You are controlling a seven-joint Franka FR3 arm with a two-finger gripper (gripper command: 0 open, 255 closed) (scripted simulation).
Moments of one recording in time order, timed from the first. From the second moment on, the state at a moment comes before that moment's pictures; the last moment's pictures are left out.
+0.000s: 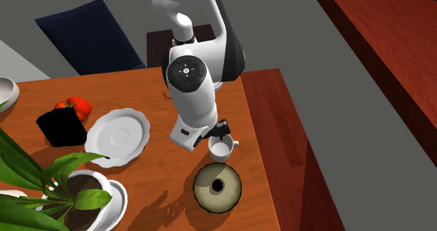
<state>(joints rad) 0.04 0.38 -0.02 -1.66 0.06 2.08 -0.07</state>
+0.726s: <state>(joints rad) 0.04 0.46 -0.02 -1.65 0.07 2.15 -0.07</state>
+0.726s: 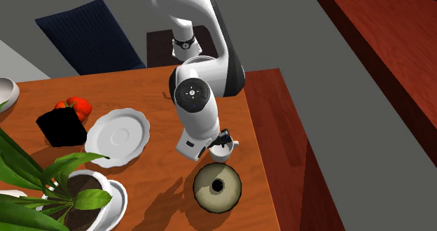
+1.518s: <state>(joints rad) 0.04 0.46 -0.02 -1.65 0.07 2.15 -0.07</state>
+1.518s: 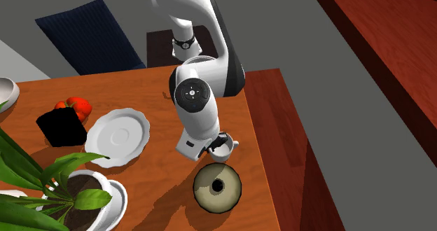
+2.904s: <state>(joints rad) 0.04 0.40 -0.02 -1.51 0.06 1.94 -0.06</state>
